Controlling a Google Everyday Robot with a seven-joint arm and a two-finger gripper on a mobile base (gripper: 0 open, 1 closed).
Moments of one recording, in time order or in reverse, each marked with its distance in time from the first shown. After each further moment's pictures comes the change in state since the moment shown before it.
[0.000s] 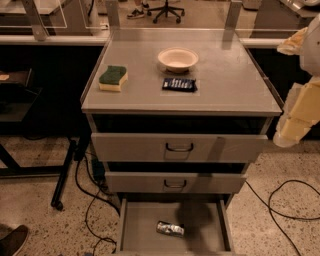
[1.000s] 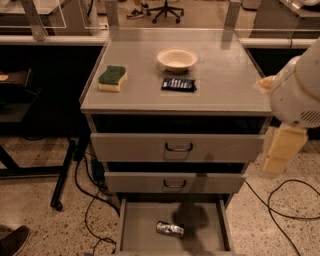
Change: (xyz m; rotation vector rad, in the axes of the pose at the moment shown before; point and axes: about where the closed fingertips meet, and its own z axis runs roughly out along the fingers) arm 0.013 0.030 0.066 -0.040 0.043 -0.100
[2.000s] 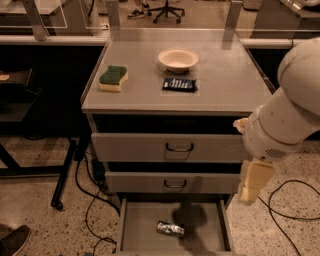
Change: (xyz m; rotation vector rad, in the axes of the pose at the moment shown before) arm 0.001 0.039 0.094 -0.133 -0.005 -0.001
